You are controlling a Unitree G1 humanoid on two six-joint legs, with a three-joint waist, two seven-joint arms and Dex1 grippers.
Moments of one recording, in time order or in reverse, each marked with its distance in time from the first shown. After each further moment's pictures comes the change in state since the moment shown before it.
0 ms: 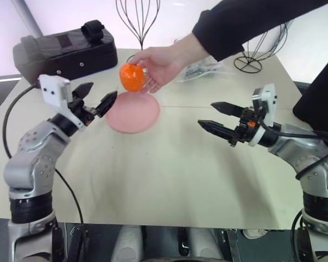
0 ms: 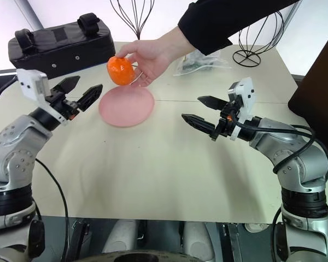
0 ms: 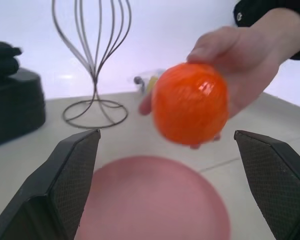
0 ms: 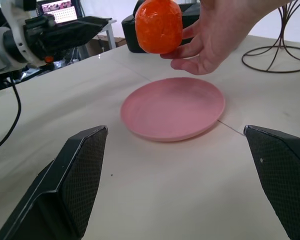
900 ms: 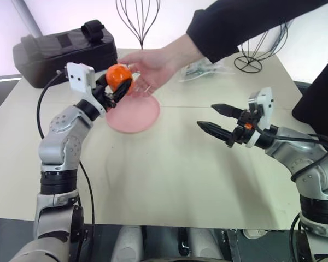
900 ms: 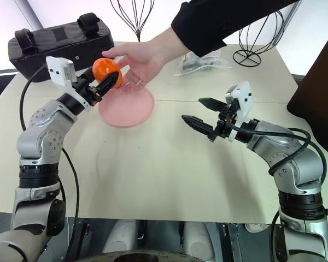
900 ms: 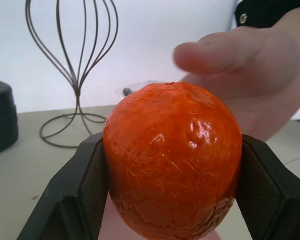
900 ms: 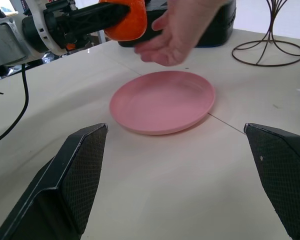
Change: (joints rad) left arm -0.172 -0.095 -0.097 0.245 0.144 -0.111 0.013; right arm 0.026 0.007 0.014 0.001 -0.028 -0.039 -0.029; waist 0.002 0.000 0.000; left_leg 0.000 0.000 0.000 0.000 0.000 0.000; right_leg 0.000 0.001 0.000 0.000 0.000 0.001
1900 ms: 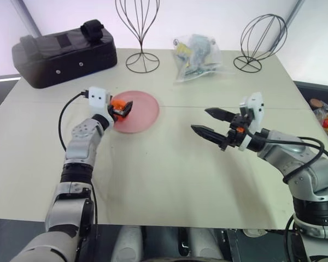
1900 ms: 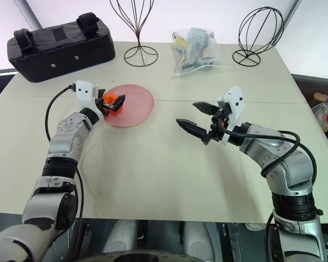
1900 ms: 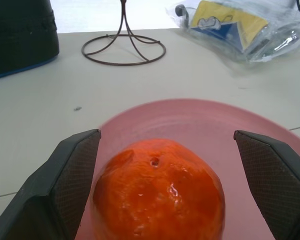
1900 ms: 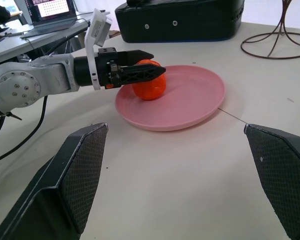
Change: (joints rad) left arm -0.074 -0.073 -0.053 0.468 0.243 -0.250 0.035; right arm 0.009 0.037 0.044 -0.008 -0.016 -0.001 -0.024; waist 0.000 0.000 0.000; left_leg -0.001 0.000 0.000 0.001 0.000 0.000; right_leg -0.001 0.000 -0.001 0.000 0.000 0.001
